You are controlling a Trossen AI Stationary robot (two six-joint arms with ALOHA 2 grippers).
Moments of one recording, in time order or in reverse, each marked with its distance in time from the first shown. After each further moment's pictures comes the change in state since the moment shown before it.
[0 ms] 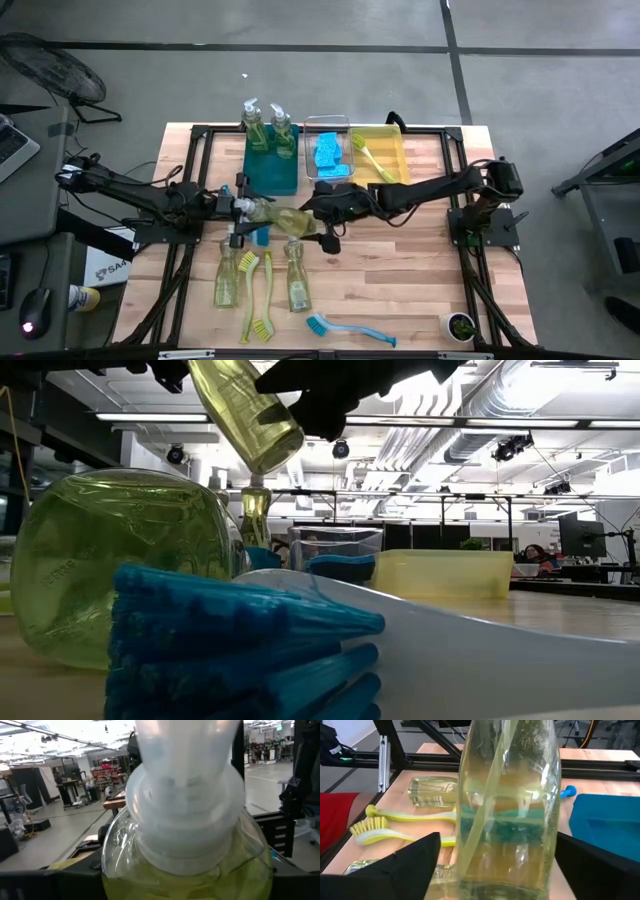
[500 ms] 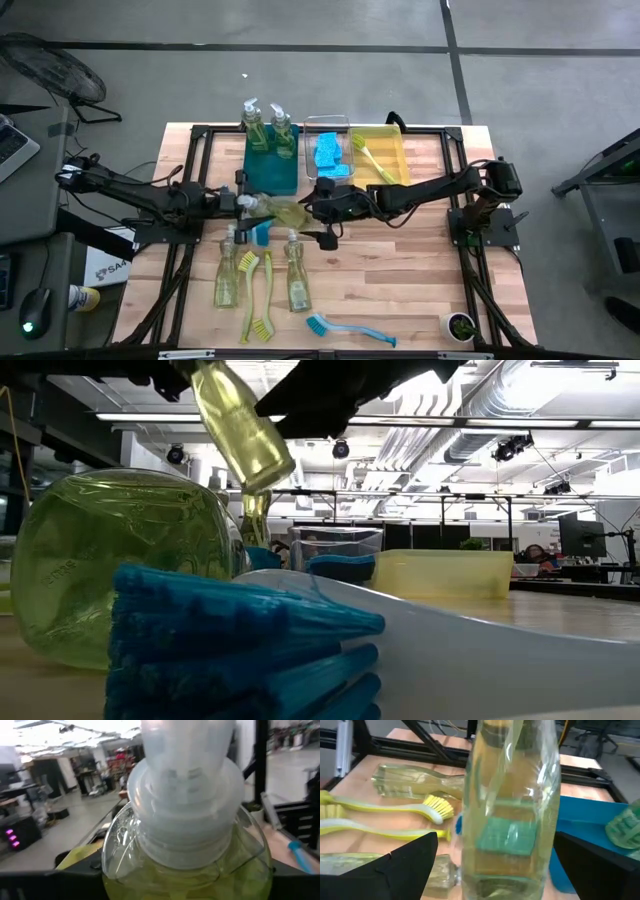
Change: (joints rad) left arm 0.002 -0.006 0.000 -0.051 -0.079 0.015; right arm -0.004 0.006 0.000 -0.015 0.148 -0.109
